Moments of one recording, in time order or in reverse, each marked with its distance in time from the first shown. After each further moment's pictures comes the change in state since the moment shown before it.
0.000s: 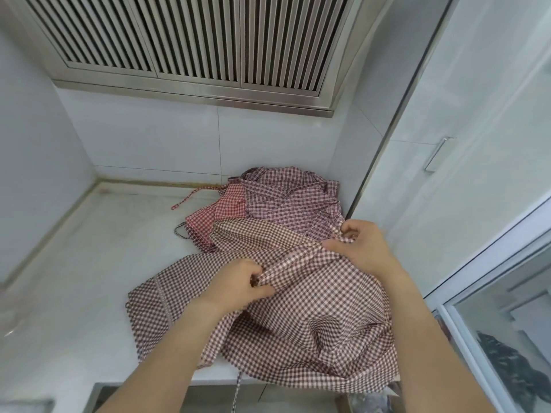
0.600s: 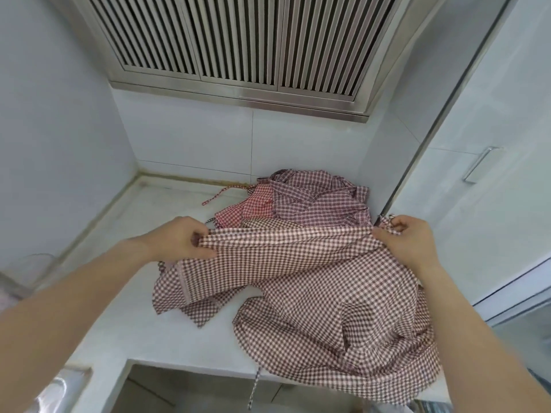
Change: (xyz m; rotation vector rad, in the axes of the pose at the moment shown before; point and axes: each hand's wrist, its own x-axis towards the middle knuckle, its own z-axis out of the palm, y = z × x) left_hand -0.035 -0.086 -0.143 0.082 -0.061 -0.092; right_hand 0.030 0.020 -0.017 -0.092 0.253 0.090
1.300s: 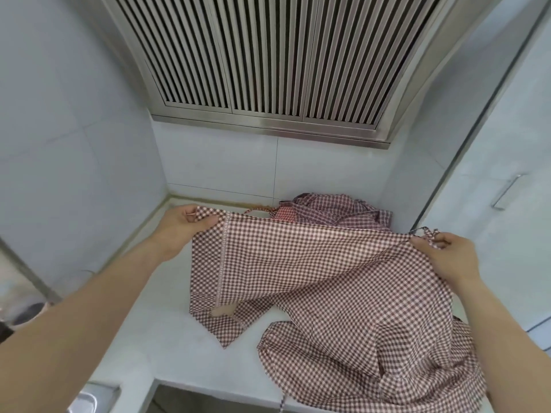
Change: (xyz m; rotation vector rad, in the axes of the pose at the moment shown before) left_hand -0.016 -0.007 -0.047 -0.867 0.515 -0.216; right_hand 0.020 -0.001 -0.010 0.149 0.086 0.171
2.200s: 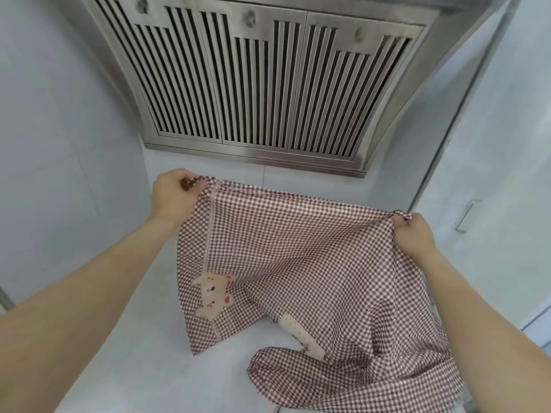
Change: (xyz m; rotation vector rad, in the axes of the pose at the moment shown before) left_hand 0.027 0.088 0.009 0.366 0.443 0.409; right_hand 0.025 -0.079 0.001 -0.084 0.029 -0.124
